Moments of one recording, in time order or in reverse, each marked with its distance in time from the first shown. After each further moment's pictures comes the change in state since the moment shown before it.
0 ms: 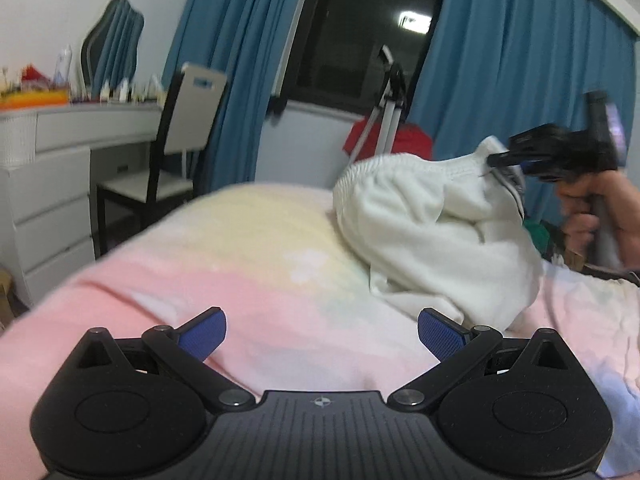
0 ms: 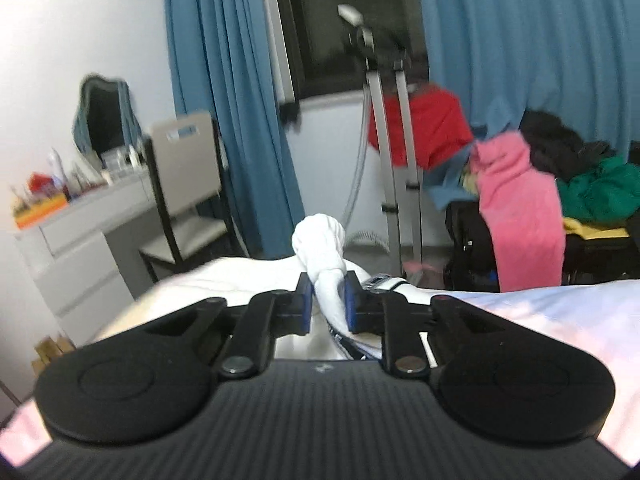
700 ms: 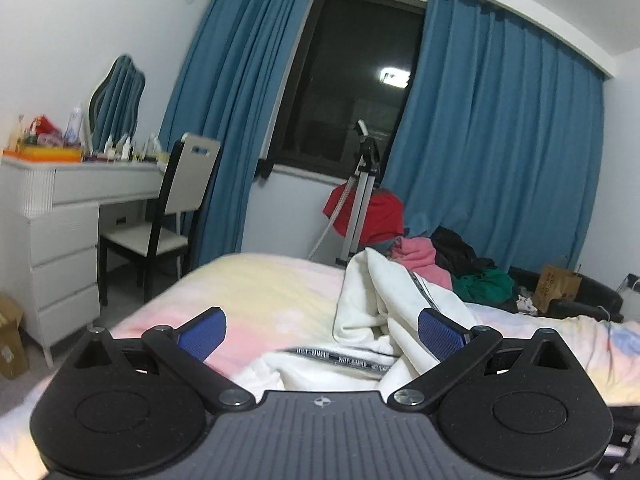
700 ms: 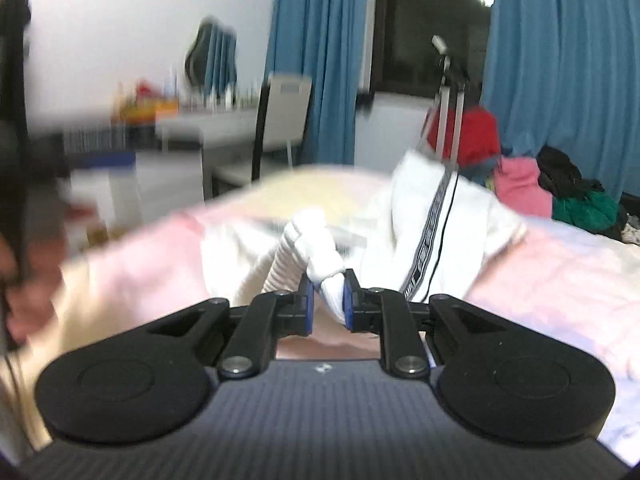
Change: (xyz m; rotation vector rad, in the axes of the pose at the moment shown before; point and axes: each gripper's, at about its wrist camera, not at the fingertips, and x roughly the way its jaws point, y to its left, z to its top) left arm -0.157 -0.021 0.027 -0.015 -0.142 -0.050; right arm -0.298 0.139 -0.186 -0.298 0.072 0.022
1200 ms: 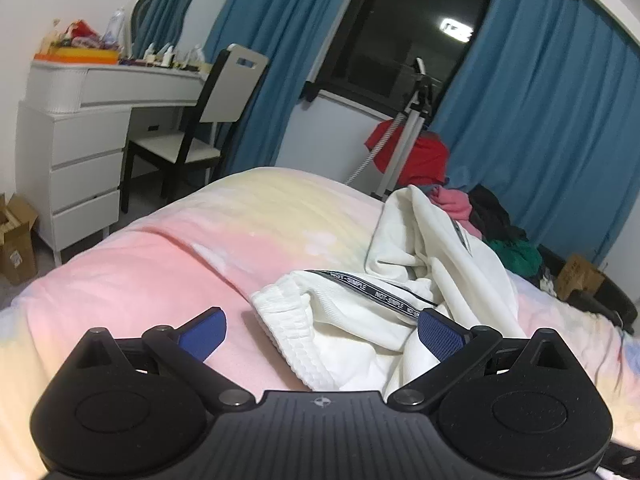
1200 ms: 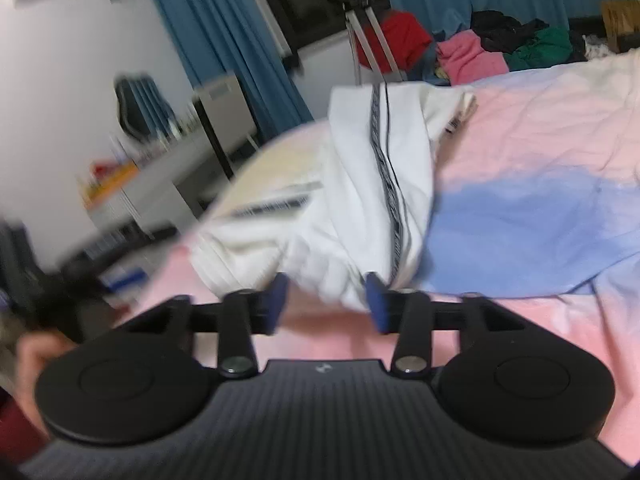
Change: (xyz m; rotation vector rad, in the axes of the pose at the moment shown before) left arm 0.037 0.041 -0.029 -0.166 0.216 0.085; right arm -0.039 -0.065 -0.043 0.589 0.044 0.077
